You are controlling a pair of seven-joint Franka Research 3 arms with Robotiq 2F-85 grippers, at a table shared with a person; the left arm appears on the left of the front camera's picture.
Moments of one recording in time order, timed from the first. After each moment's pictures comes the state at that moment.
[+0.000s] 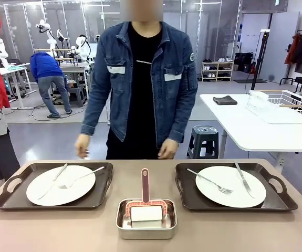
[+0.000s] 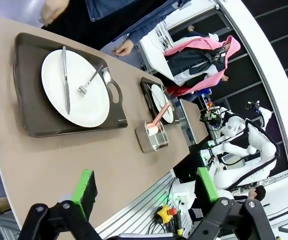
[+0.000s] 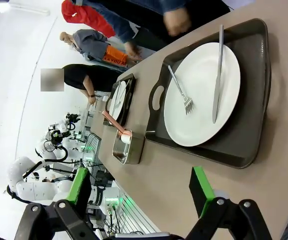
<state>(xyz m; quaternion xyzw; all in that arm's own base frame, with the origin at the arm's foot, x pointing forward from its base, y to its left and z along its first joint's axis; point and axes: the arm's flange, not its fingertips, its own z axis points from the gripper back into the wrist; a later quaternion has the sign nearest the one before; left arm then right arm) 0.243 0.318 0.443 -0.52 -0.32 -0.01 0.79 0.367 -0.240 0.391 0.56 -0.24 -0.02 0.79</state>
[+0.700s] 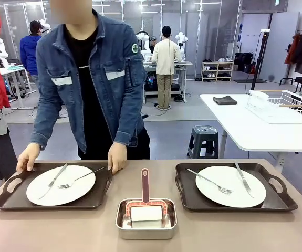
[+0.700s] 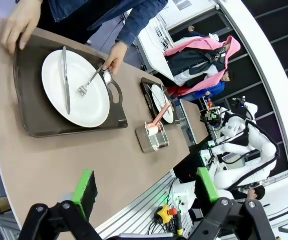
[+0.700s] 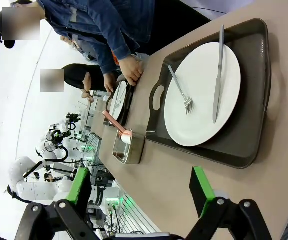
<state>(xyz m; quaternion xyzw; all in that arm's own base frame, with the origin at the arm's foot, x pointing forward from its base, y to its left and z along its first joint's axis) 0.243 0.318 0.443 -0.52 -0.32 -0.01 0.79 0.367 -0.240 0.392 0.56 -0.24 -0.02 0.79</state>
